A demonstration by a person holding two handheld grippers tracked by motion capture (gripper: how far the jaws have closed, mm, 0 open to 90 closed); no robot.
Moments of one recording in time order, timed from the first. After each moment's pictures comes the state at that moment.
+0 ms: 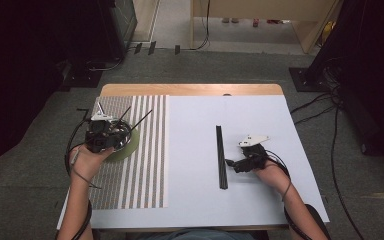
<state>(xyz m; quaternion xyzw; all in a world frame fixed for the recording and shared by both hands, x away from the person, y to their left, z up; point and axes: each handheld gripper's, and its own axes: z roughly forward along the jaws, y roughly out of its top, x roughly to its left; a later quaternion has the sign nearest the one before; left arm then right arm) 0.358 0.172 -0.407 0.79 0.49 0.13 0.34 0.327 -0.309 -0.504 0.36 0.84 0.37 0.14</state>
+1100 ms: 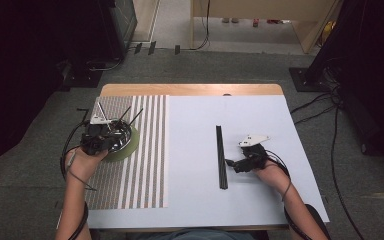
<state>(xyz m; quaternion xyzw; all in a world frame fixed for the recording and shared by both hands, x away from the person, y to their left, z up) 0.360 0.188 -0.424 0.80 0.49 0.17 0.30 0.327 -0.309 -0.503 0.36 0.84 0.37 0.14</state>
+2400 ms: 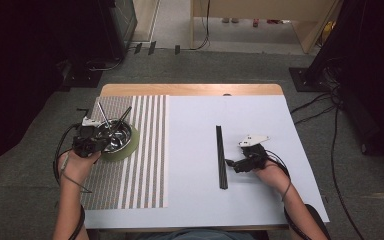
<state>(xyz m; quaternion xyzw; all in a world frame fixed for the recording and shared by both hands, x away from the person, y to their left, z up) 0.354 0.209 -0.425 0.78 0.54 0.18 0.28 0.327 -0.309 -0.504 0.36 0.84 0.37 0.14</state>
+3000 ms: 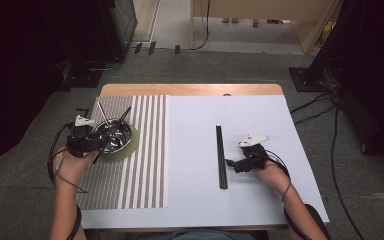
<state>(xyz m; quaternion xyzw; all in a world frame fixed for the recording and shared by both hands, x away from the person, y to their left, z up) 0.352 0.219 -0.419 0.77 0.53 0.20 0.29 0.327 -0.309 -0.504 0.36 0.84 0.37 0.14</state>
